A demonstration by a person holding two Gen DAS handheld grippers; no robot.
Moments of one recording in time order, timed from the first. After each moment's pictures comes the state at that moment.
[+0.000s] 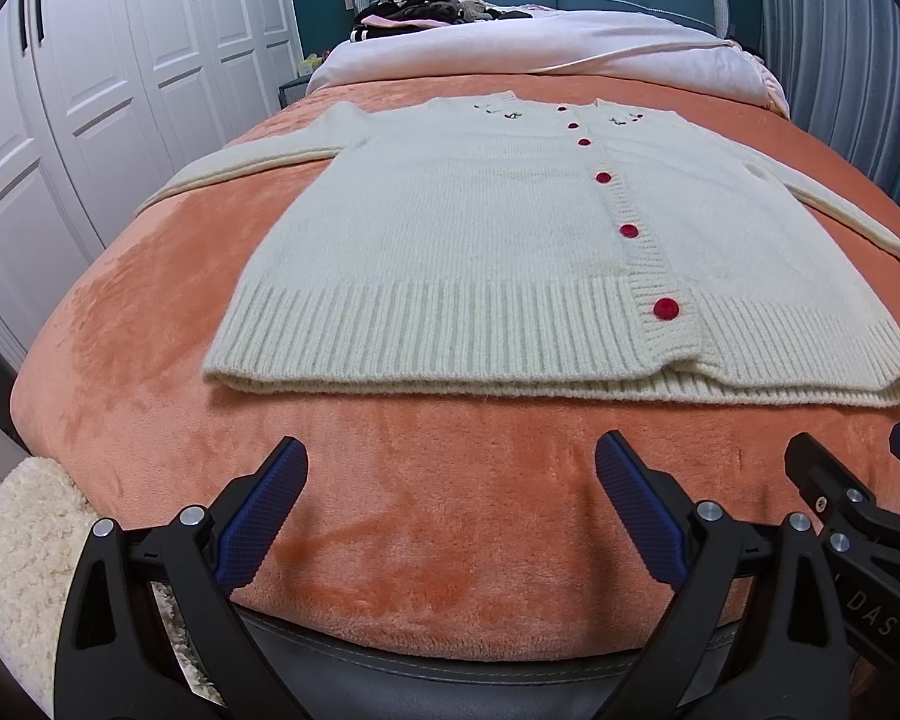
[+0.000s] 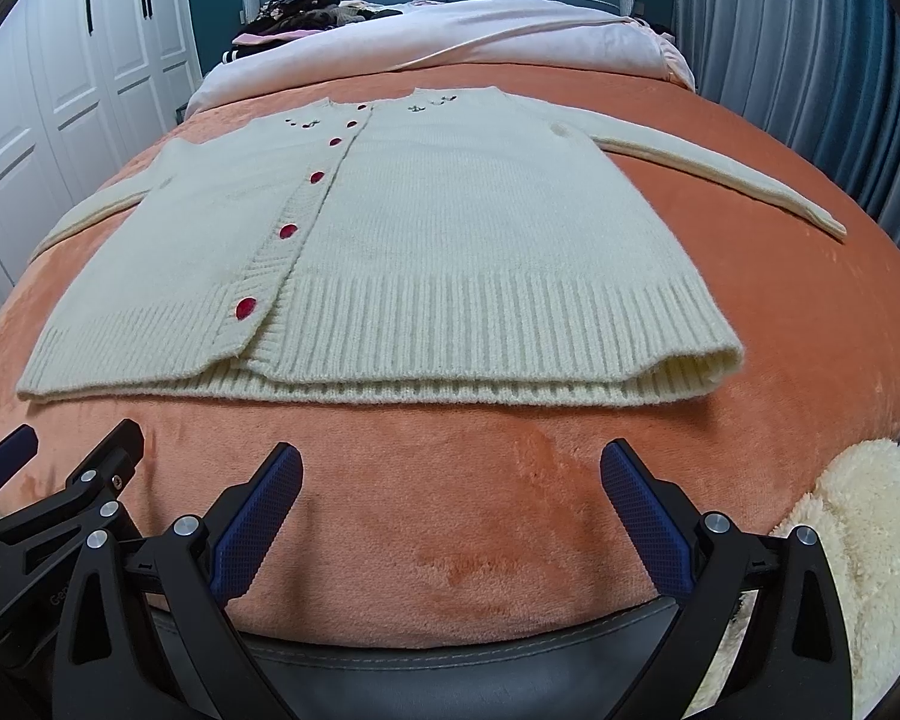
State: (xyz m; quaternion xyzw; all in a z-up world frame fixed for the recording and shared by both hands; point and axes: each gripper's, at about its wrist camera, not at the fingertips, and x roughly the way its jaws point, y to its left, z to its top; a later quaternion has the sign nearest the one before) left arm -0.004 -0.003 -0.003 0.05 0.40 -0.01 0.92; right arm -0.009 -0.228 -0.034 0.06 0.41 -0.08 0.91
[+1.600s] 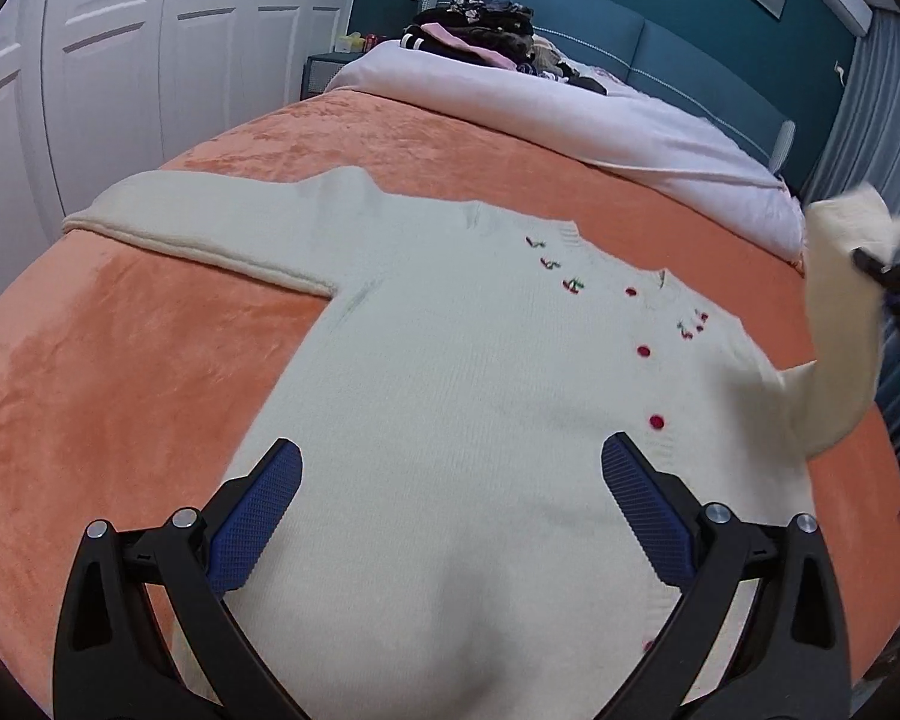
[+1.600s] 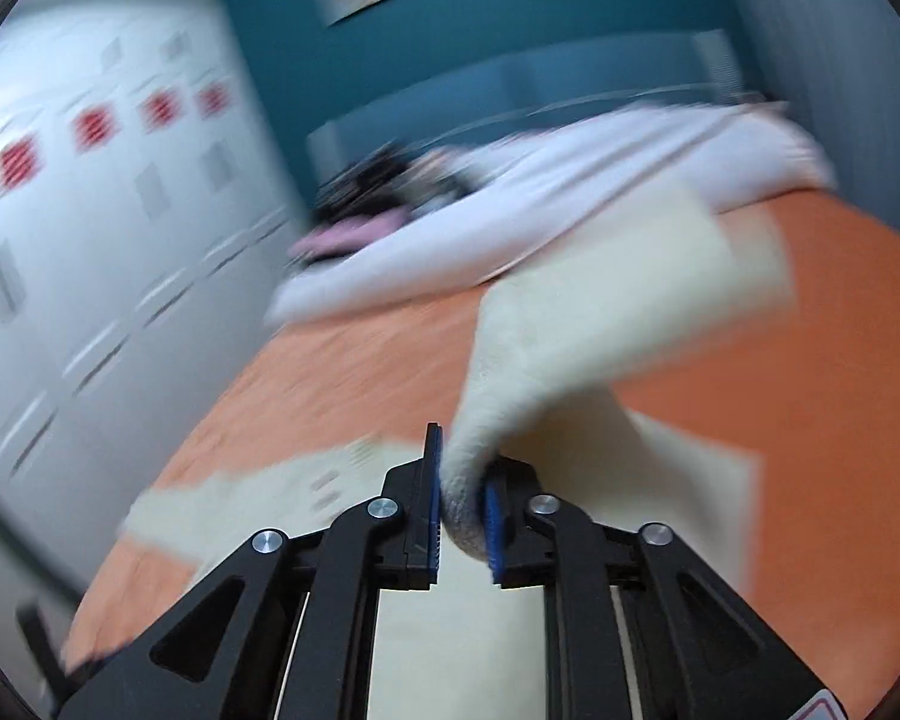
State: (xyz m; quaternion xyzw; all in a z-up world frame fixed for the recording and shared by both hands) left arm 0.215 0.050 0.055 -0.13 0.39 -0.02 0.91; right arm 0.320 -0.305 0.096 0.13 0.32 0.17 0.93
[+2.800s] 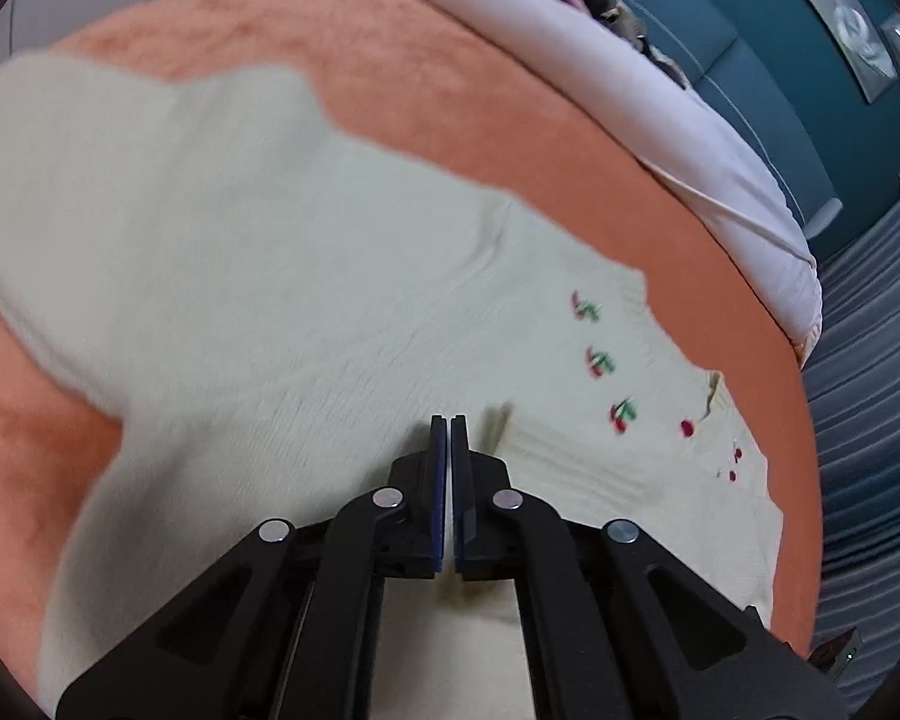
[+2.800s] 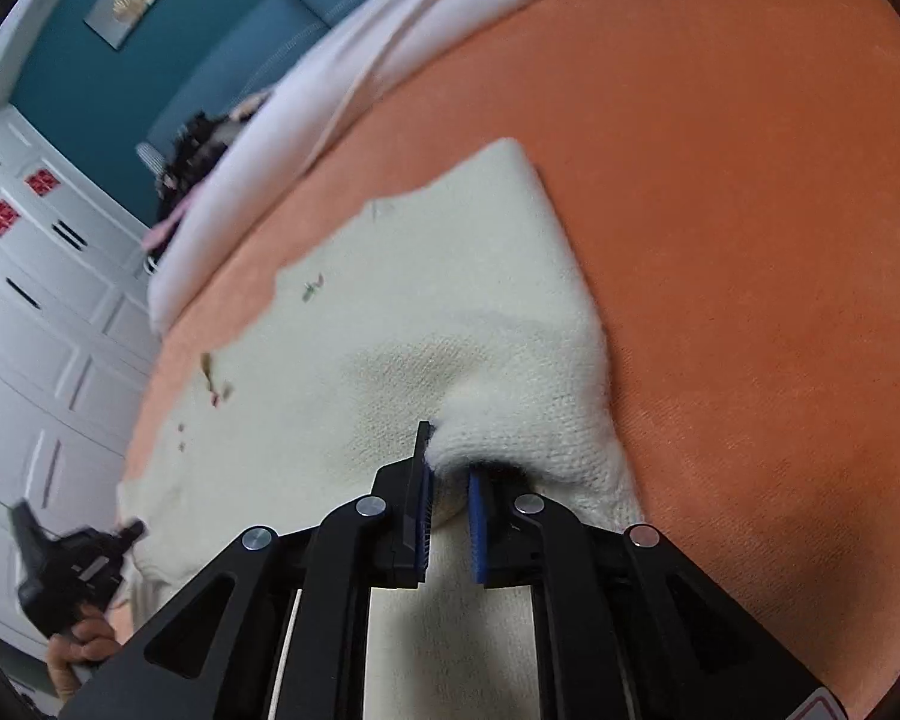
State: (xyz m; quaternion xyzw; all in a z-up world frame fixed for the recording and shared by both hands) left arm 0.389 0.059 -0.027 -0.29 0.47 -0.03 0.83; right arm 0.329 -0.397 -0.060 0.36 0.36 -0.03 0.86
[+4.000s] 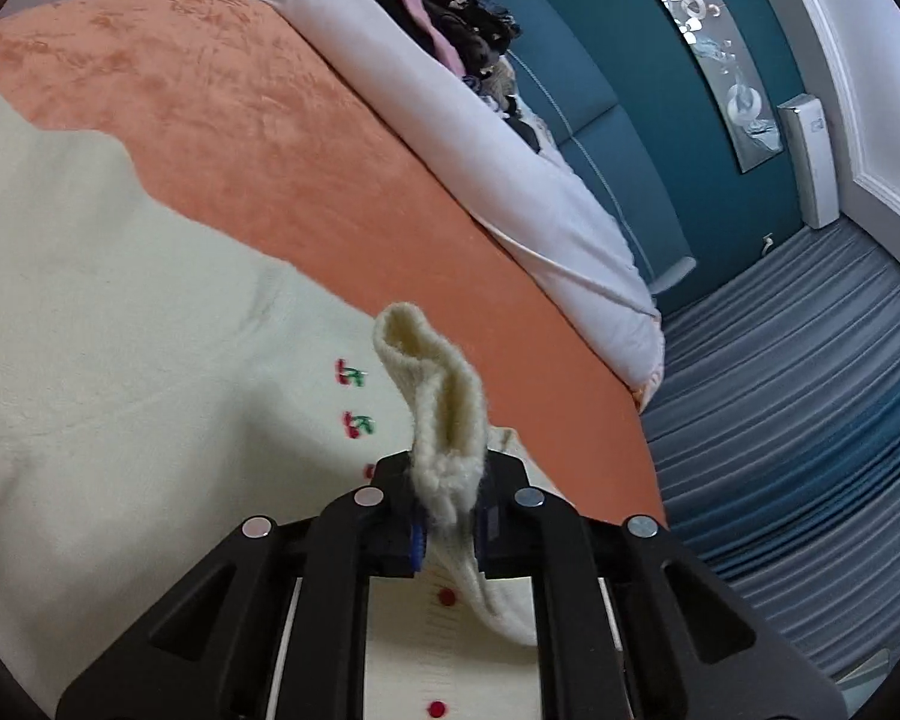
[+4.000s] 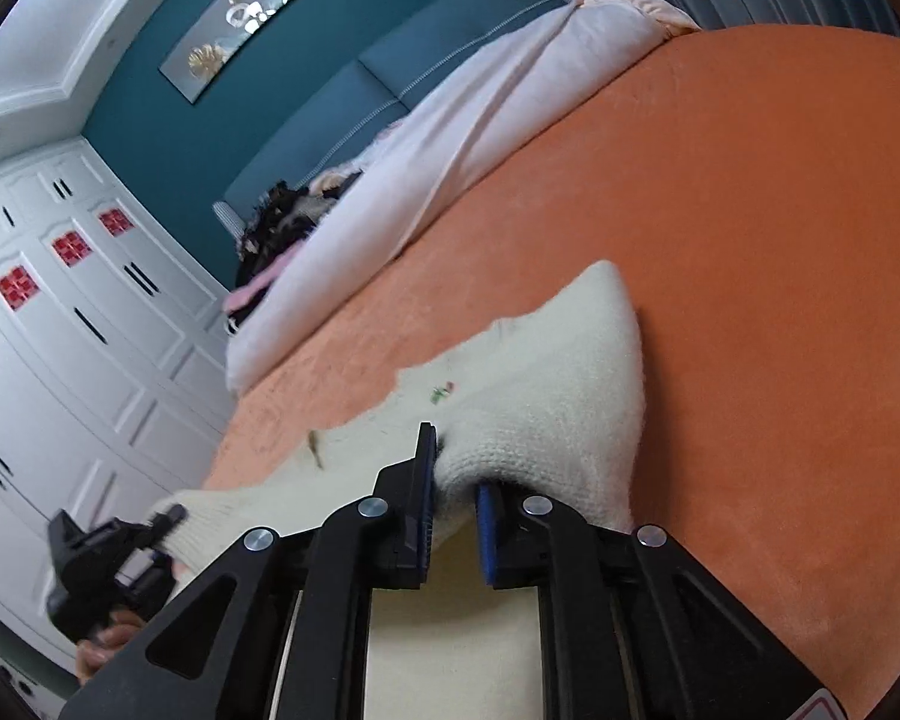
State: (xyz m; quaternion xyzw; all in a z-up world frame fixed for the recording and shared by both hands) left arm 0.399 0.033 0.022 -0.38 0.37 -0.16 0.83; right arm 0.327 -0.401 -0.045 0.34 0.33 -0.01 0.88
